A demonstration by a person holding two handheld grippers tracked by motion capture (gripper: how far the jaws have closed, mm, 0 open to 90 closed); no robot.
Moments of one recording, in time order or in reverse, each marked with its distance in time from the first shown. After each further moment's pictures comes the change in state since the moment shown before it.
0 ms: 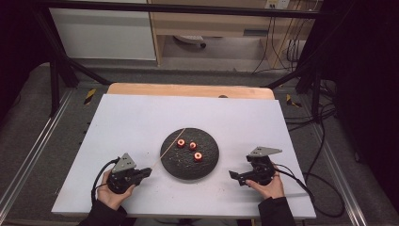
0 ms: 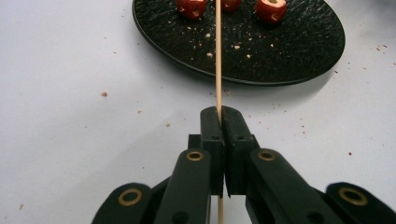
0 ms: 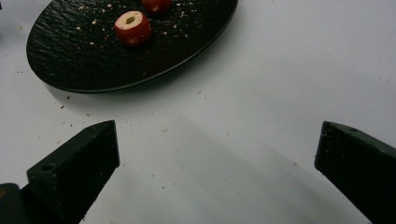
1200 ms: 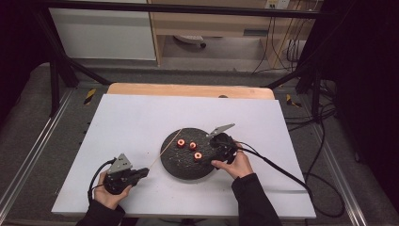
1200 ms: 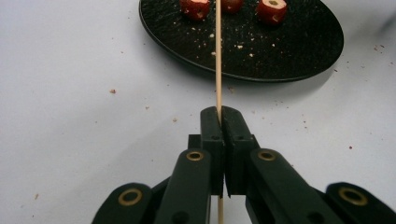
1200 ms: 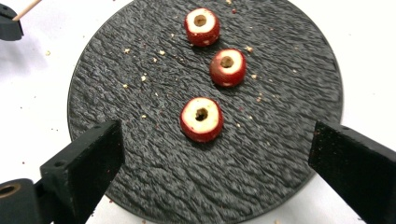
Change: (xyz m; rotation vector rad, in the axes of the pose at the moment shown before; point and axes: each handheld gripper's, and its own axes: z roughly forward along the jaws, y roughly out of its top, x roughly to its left) left arm 0.003 -0.004 -0.004 -0.012 -0.003 0.005; right arm 0.058 0.100 0.063 0.188 0.041 -0.126
